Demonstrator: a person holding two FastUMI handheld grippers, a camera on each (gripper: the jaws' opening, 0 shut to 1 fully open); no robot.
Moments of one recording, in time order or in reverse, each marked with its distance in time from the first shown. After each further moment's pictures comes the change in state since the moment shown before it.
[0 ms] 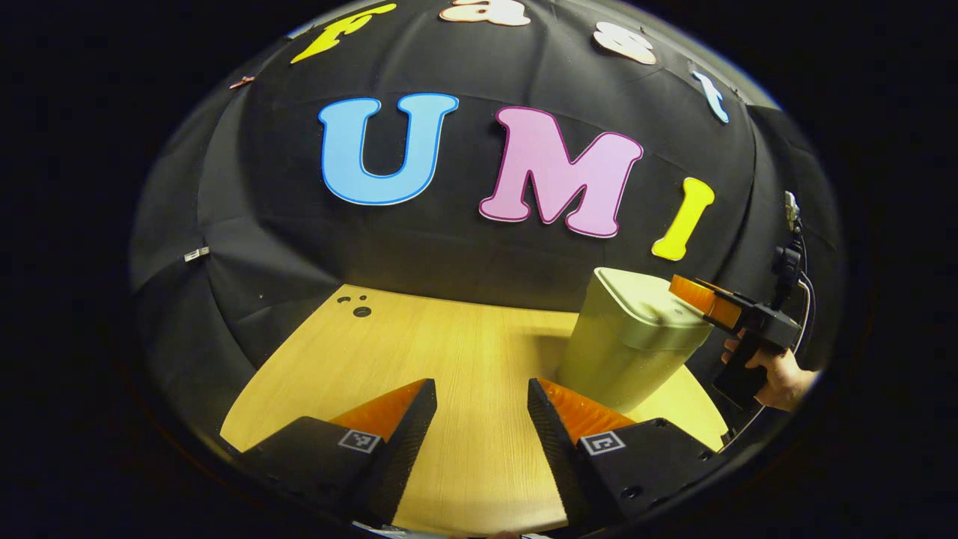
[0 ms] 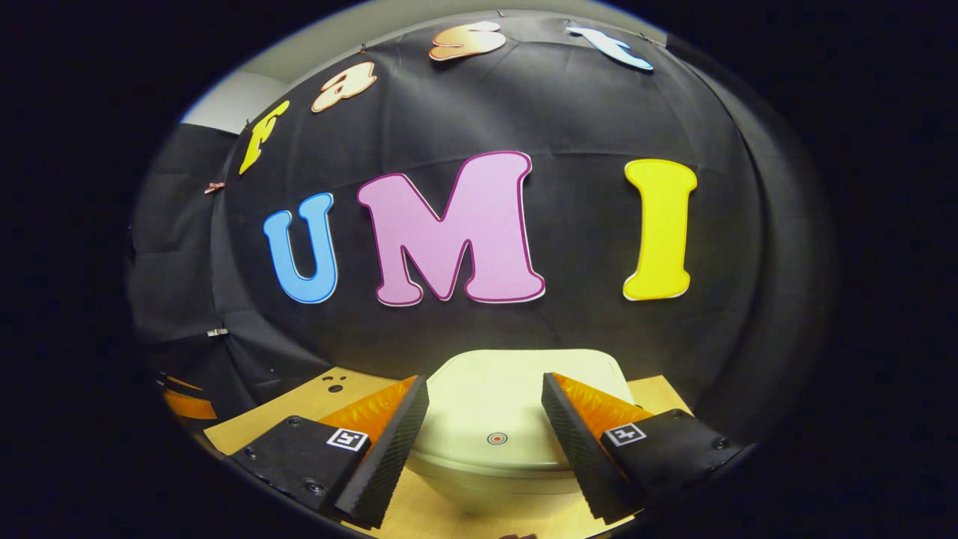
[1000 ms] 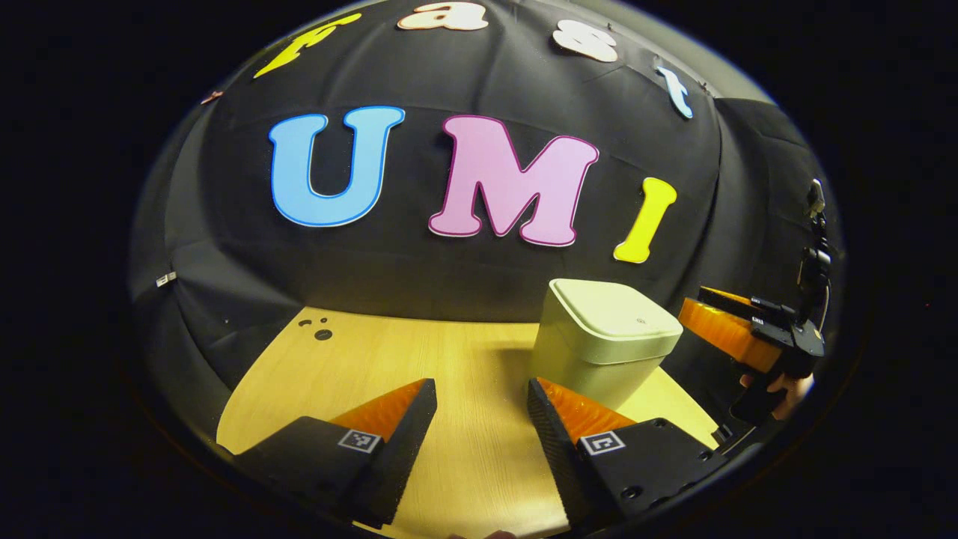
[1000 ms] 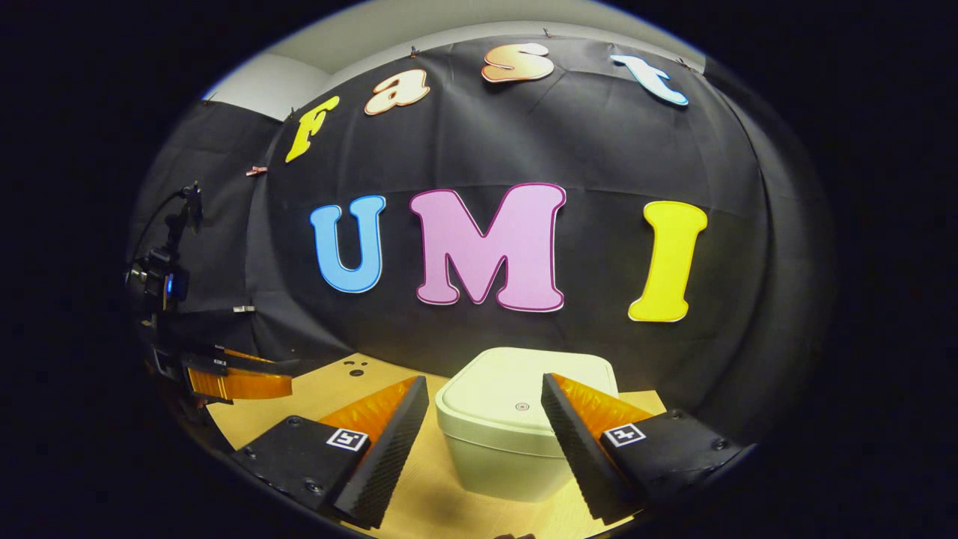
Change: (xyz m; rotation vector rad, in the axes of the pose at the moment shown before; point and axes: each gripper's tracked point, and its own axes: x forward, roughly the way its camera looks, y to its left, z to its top) left arm 0.017 -0.053 0.020 0.075 -0.053 -0.128; right arm -0.084 0.036 0.011 -0.090 -0.004 0.080
